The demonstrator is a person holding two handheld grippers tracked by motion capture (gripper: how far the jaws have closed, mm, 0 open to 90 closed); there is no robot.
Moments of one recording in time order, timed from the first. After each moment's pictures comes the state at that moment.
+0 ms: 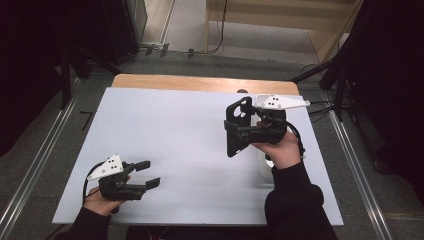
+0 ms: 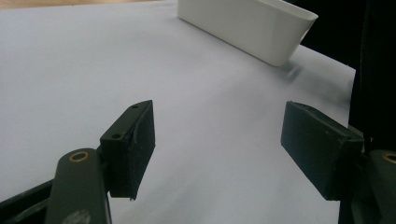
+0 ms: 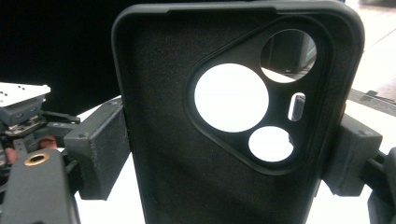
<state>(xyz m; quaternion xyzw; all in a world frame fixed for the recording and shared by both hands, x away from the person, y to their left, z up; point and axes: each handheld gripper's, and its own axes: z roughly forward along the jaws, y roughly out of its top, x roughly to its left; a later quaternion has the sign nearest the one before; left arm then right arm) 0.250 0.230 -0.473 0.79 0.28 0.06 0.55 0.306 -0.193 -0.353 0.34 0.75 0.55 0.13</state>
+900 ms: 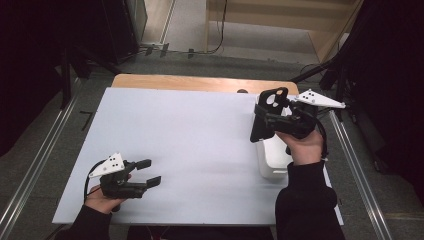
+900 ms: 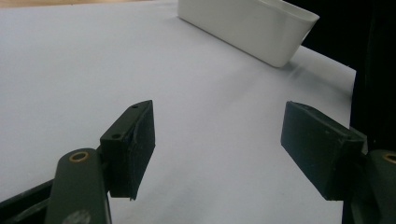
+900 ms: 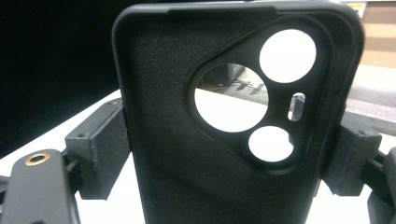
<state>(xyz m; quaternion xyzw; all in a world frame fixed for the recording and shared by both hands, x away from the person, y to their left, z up) 0.254 0.228 -0.473 0.79 0.29 0.05 0.54 0.305 -0.251 -0.348 0.45 0.67 0.55 0.22</state>
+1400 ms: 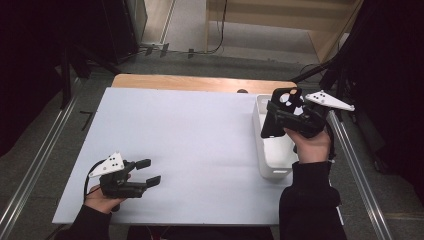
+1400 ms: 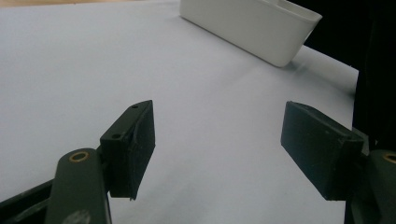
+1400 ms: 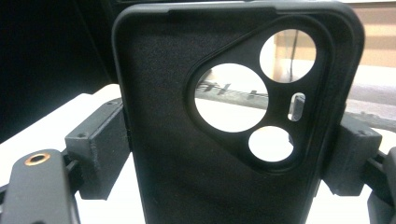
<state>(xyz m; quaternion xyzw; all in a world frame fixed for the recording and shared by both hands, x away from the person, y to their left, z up) 0.255 0.229 -0.473 0.78 0.29 0.05 0.55 0.308 -0.274 -0.356 0.50 0.64 0.52 0.27</state>
